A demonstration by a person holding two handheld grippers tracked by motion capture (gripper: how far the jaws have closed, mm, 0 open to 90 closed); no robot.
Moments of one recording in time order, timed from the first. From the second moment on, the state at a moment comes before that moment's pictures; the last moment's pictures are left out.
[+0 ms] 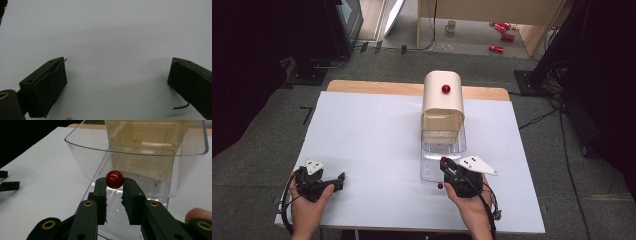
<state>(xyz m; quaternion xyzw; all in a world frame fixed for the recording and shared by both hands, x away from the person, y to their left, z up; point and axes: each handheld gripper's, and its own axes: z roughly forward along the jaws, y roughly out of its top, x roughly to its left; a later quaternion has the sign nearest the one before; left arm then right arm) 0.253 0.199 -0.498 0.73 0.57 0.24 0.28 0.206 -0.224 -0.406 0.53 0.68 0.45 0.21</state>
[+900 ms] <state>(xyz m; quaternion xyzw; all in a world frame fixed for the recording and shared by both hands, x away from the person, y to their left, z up) 0.253 0.199 -0.498 0.73 0.57 0.24 0.28 0.244 -0.223 -0.402 0.54 0.68 0.45 0.22</state>
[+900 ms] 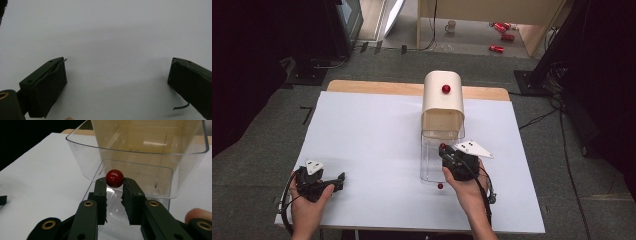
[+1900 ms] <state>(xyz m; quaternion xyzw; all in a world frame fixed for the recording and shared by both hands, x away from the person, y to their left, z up) 0.253 0.199 -0.498 0.73 0.57 0.24 0.29 0.286 -0.222 -0.403 0.55 0.67 0.45 0.23</state>
